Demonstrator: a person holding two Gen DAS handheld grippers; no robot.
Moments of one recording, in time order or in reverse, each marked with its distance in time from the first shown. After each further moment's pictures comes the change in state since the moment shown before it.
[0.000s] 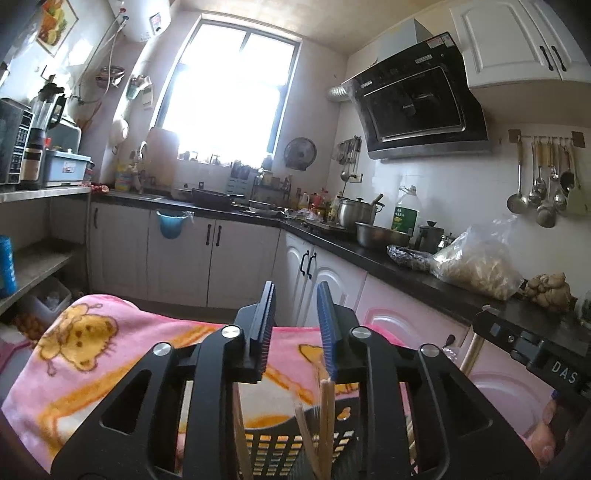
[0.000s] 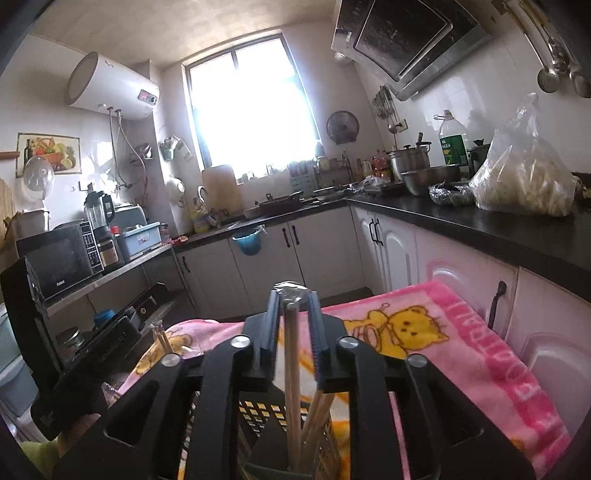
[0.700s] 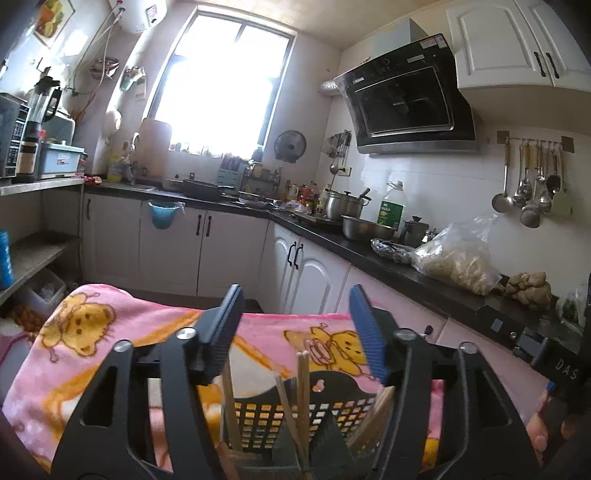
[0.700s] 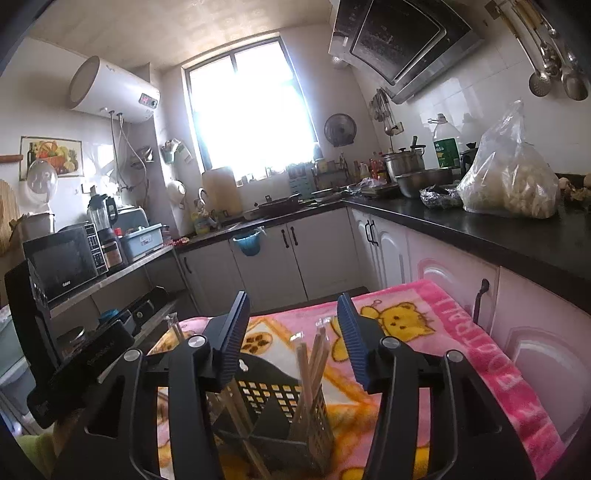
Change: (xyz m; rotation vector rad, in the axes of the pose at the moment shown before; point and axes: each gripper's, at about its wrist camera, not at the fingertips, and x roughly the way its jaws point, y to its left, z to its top) left arm -0.031 -0.010 0.004 -0.014 0.037 -0.047; right arm -0.044 -0.003 0.003 0.002 -0.002 -0.007
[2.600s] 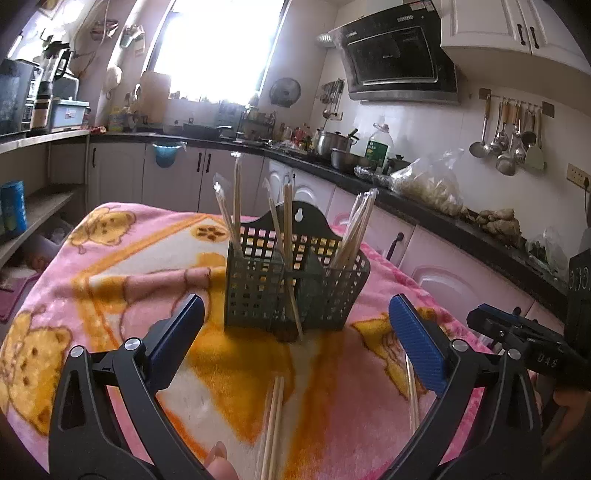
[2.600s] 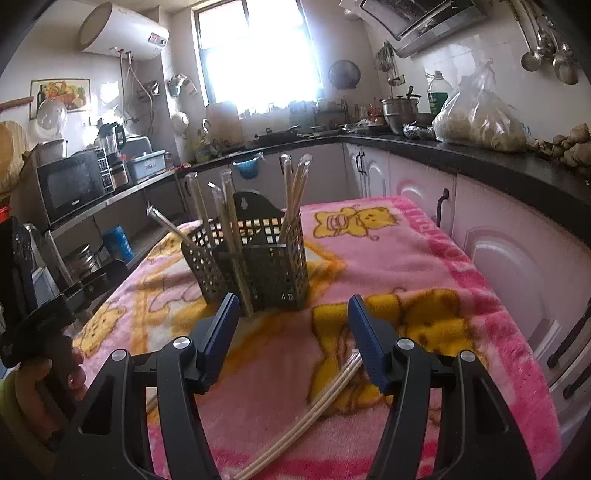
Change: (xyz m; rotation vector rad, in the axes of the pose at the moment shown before) left arm -0.120 -0.012 -0.098 -0.015 0.220 -0.022; right arm -0.117 0.001 -0.108 -0.079 0.257 -0.024
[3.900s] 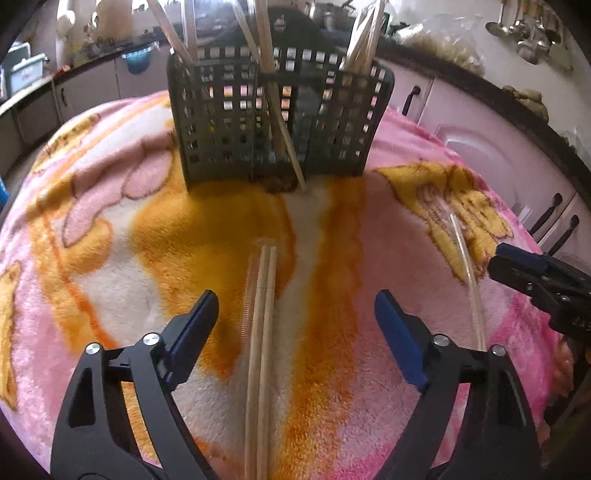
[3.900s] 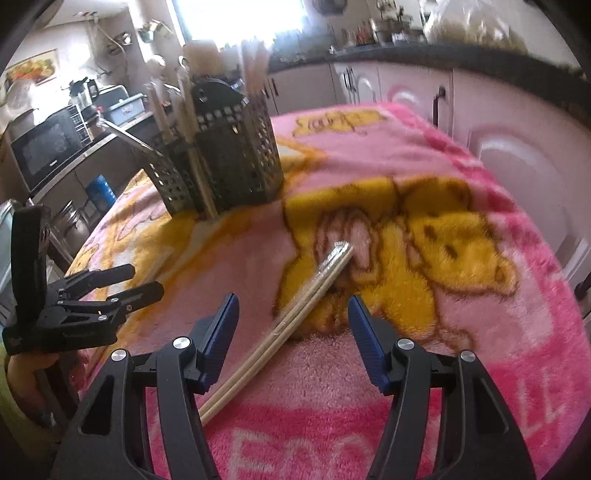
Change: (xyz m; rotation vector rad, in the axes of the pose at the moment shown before) left arm 0.092 -0.006 -0.074 0.095 0.509 0.029; right arm 0.055 -0.035 -0.061 0.077 0.312 -0.013
